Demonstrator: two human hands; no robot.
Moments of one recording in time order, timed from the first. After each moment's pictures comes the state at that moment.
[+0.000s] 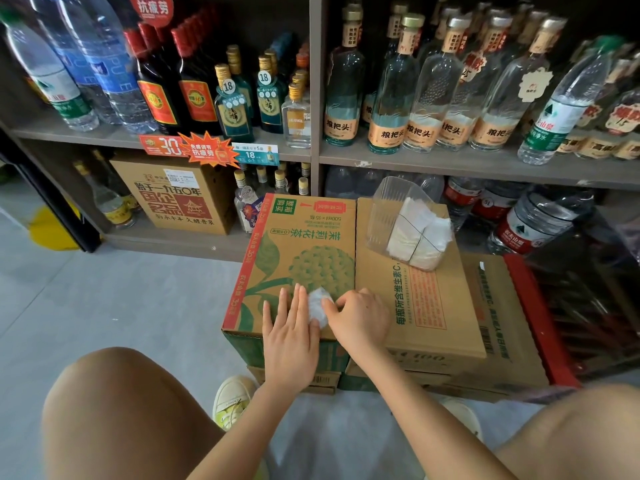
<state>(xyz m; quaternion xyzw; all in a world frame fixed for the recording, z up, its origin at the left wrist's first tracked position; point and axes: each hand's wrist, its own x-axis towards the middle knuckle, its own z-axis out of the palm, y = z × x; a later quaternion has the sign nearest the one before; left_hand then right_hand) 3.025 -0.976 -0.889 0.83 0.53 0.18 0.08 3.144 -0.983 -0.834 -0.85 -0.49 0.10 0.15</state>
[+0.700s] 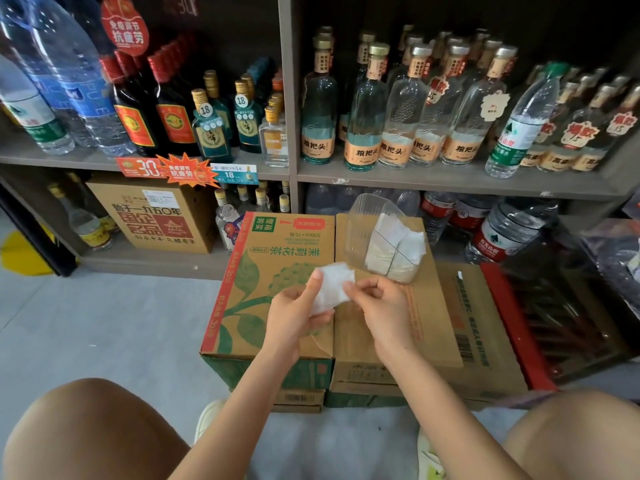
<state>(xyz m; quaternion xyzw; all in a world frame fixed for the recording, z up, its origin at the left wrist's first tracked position) 3.074 -0.953 -0.787 0.40 0.54 0.35 0.66 3.194 -0.998 -0.786 -0.68 -0.27 0.36 0.58</state>
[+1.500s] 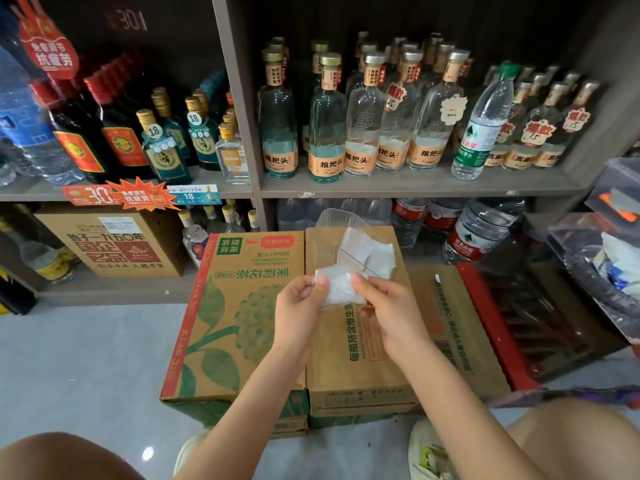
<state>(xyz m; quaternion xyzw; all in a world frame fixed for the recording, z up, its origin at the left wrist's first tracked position) 3.139 -0.940 -0.777 0.46 0.45 0.40 0.65 3.254 -0.996 -0.762 -0.63 -0.21 0.44 0.60</state>
